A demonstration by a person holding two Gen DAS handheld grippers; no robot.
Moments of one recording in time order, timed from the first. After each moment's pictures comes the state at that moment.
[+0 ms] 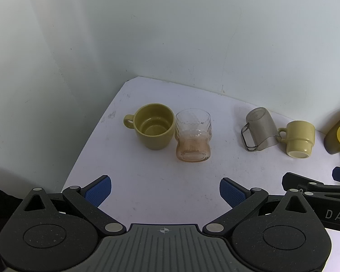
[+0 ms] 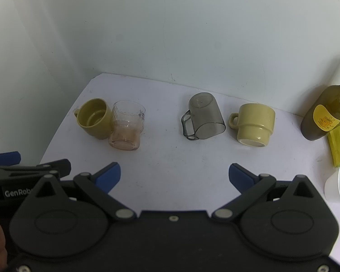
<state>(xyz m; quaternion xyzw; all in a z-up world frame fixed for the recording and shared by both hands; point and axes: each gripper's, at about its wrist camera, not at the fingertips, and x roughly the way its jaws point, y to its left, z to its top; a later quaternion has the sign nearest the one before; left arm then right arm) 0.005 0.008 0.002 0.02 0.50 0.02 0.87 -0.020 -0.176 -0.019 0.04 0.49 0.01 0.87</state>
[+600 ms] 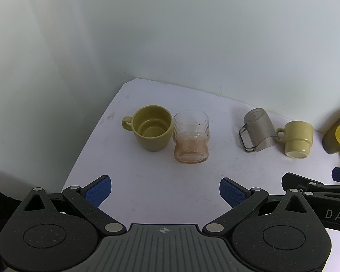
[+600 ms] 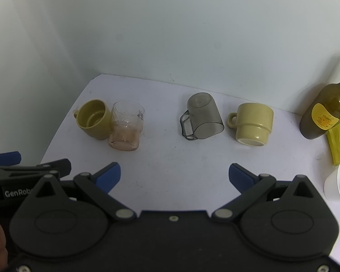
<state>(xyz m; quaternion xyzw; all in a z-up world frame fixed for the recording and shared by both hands) 0.004 0.001 0.003 0.02 0.49 0.01 0.87 -0.021 -0.177 -0.017 0.04 0.49 0.01 0.87</state>
